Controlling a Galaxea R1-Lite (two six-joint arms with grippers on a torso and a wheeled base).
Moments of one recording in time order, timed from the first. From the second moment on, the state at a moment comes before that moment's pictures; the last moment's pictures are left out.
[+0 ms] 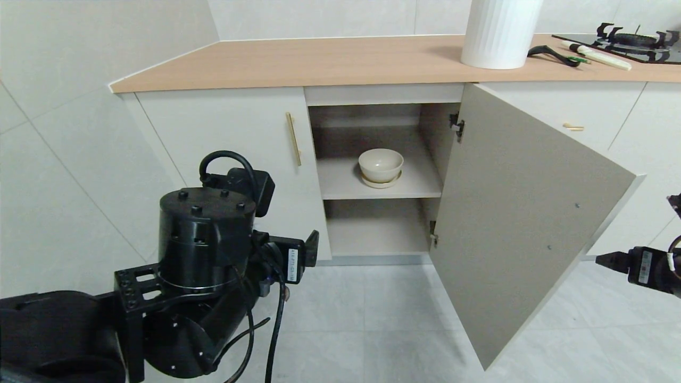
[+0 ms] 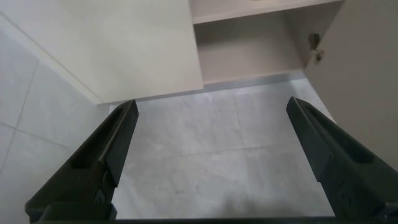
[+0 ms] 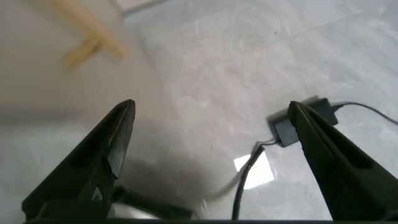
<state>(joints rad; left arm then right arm) -0.77 1.61 -0.73 -0.53 0.69 -0.15 -0.04 1.40 -0.65 -0.12 -0.23 0.27</state>
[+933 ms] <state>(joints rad) -0.75 1.56 -0.71 -0.62 0.68 -0.12 0.15 1.53 -0.67 -0.31 -0.16 0.46</state>
